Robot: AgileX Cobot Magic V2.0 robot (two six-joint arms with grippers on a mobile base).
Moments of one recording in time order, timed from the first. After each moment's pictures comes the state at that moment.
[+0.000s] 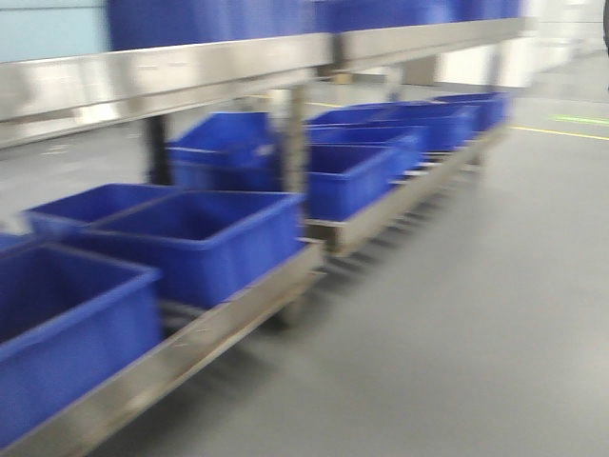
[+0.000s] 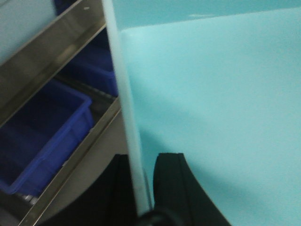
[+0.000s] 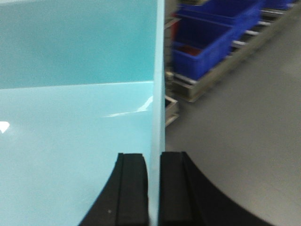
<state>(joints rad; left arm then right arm) -0.34 1.54 -1.90 0.18 1.14 -0.30 0.32 1.57 -1.87 -0.16 0.84 0.31</state>
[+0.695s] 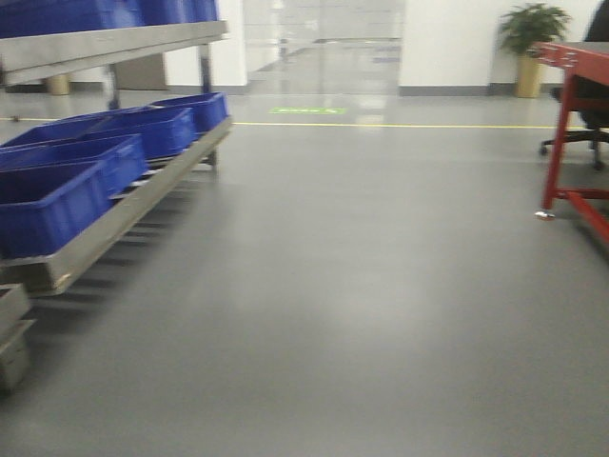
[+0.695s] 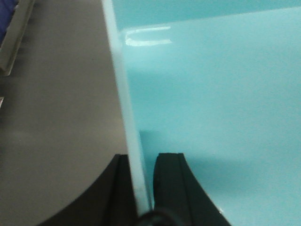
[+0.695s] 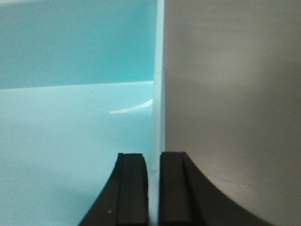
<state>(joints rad) -0.34 1.54 -1.90 0.18 1.14 -0.30 0.32 1.57 -1.87 -0.16 0.84 0.31</state>
